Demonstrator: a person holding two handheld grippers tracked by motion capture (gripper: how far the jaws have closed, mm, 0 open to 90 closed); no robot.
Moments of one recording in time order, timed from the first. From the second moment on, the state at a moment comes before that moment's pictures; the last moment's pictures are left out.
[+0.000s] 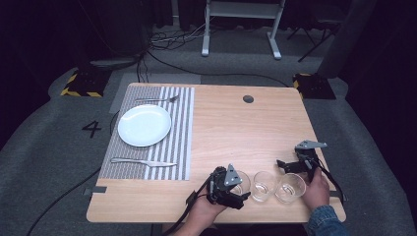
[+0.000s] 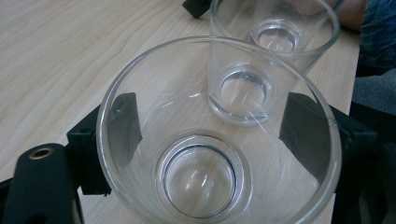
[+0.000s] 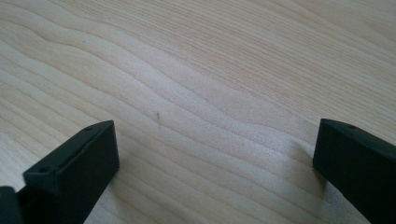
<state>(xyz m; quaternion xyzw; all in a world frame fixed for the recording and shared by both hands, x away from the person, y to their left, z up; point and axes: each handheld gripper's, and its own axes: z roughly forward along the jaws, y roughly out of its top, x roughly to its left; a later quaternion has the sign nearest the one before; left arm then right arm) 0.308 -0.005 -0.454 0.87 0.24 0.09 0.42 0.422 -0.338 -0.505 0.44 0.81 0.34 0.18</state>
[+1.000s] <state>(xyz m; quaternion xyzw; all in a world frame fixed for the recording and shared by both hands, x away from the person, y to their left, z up) 0.340 0.061 -0.404 0.84 0.28 0.12 0.46 0.422 -0.338 -0.505 0.44 0.81 0.34 0.18</state>
